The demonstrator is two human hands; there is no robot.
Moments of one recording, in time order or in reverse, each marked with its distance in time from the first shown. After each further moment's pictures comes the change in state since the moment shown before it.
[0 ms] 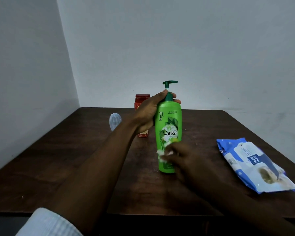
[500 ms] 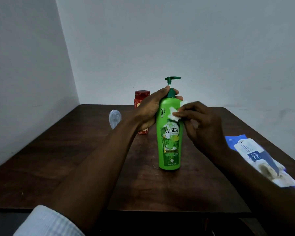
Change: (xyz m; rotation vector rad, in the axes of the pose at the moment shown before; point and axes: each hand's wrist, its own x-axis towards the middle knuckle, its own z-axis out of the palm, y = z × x) left_hand 0.000 -0.003 0.003 0.008 -0.022 0.016; right_hand 0.044 0.038 -0.026 0.141 0.489 0.197
